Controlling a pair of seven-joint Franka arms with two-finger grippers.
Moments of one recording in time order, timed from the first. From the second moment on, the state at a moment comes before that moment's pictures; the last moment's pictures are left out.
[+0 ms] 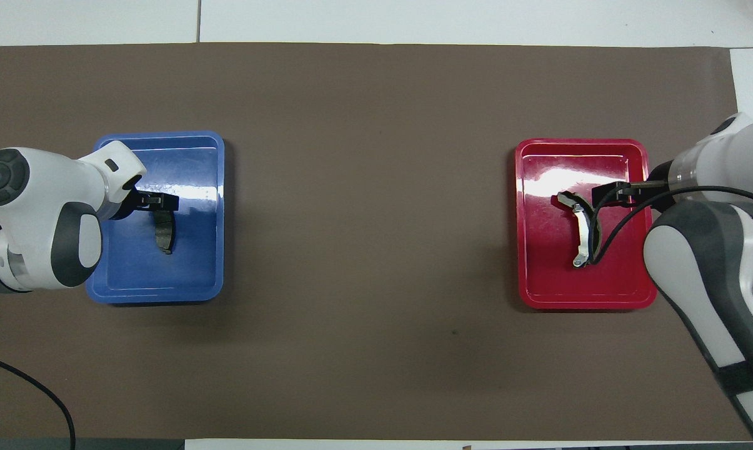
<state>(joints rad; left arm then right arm) -0.08 0.19 0.03 -2.16 -0.02 2.43 0.08 0.01 0.00 -0.01 -2.05 0.01 2.08 0.03</state>
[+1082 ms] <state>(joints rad) -0.09 0.08 0.02 -2.13 -0.02 2.22 0.00 -0.01 0.17 -0.01 -2.26 0.01 2.42 -0.12</state>
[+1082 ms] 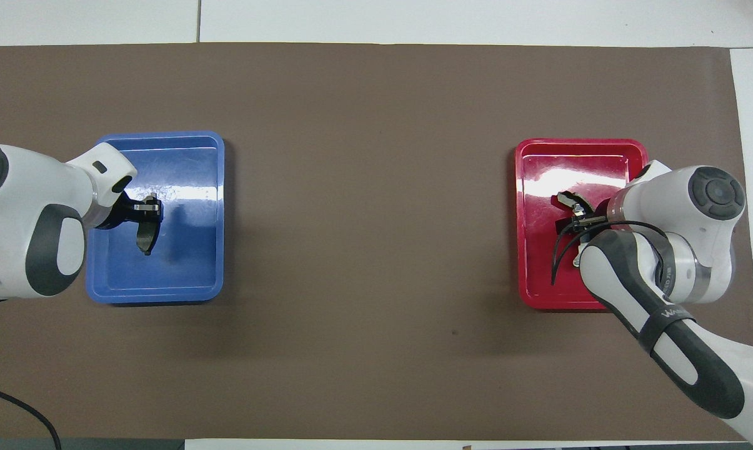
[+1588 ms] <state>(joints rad) -0.36 0.09 0.01 -2.07 -0.02 2.22 -0.34 -0.02 0.17 -0.01 -2.26 0.01 2.39 -0.17</state>
